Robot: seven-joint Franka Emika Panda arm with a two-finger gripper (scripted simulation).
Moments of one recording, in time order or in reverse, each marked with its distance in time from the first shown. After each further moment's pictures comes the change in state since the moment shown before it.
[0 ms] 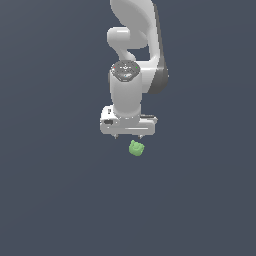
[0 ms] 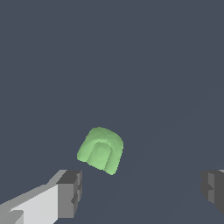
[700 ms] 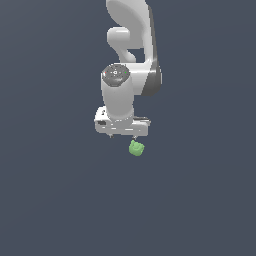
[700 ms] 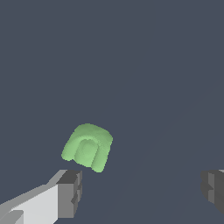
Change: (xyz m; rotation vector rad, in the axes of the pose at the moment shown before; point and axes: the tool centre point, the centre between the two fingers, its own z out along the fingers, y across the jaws) arm -0.007 0.021 0.010 0.011 -0.038 0.065
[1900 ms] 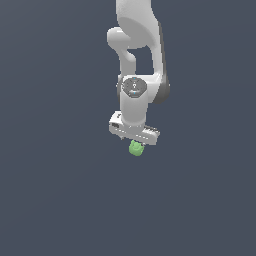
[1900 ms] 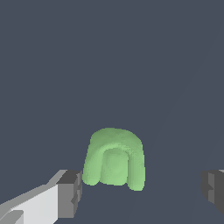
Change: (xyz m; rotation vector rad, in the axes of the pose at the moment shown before) arm -0.007 -0.039 0.045 -0.016 0.034 0.236
